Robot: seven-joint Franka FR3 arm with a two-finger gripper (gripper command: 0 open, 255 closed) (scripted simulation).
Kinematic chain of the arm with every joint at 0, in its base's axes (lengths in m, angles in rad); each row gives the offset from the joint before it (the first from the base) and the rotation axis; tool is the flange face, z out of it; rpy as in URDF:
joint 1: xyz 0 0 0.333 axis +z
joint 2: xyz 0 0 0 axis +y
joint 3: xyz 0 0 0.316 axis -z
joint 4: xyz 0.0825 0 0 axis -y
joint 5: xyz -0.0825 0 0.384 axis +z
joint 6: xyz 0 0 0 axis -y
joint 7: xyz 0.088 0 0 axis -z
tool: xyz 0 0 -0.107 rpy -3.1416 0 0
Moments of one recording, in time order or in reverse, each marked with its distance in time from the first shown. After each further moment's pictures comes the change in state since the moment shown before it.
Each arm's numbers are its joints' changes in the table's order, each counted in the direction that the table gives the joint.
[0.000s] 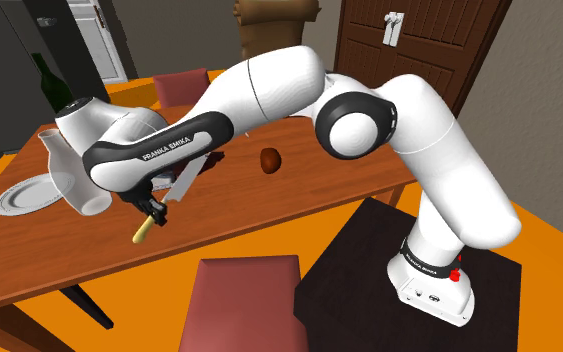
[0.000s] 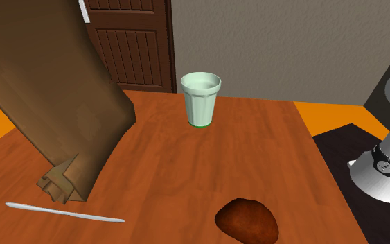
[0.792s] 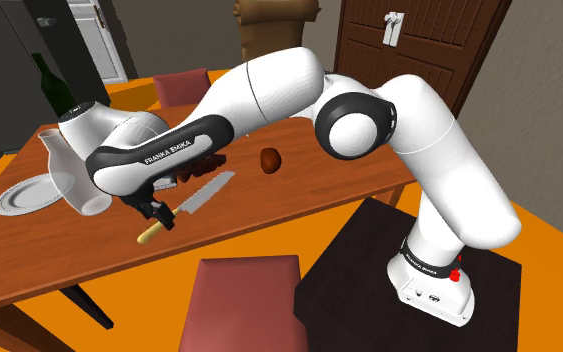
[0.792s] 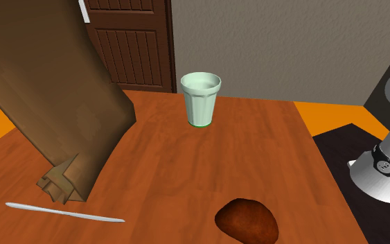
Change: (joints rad) arm 0.000 0.002 0.000 -0.018 -0.001 0.021 0.003
